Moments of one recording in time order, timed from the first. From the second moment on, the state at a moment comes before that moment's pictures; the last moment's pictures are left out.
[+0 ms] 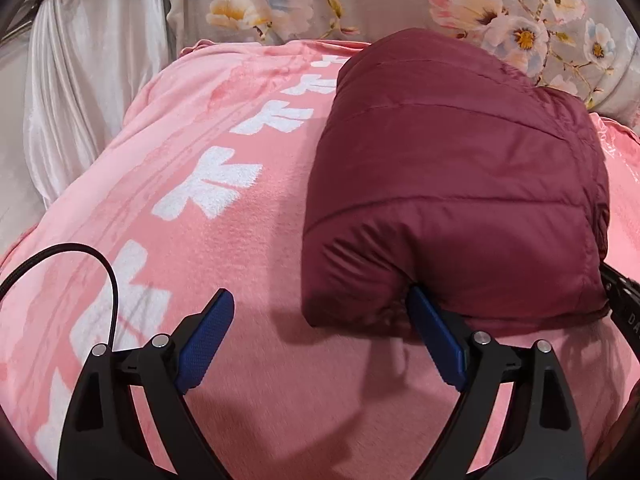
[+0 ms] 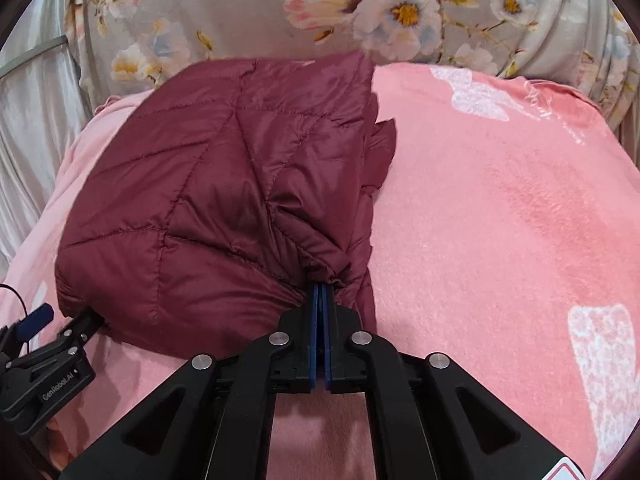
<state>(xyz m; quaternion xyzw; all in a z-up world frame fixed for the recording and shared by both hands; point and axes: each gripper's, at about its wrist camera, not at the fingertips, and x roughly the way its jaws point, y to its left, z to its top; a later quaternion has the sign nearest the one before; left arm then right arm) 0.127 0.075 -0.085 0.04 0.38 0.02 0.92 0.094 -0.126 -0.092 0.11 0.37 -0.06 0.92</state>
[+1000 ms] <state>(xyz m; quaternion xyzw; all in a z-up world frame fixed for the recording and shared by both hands) 0.046 0.038 -0.083 0.05 0.33 0.01 0.94 0.016 -0.110 -0.092 0.04 0.35 -0.11 0.93</state>
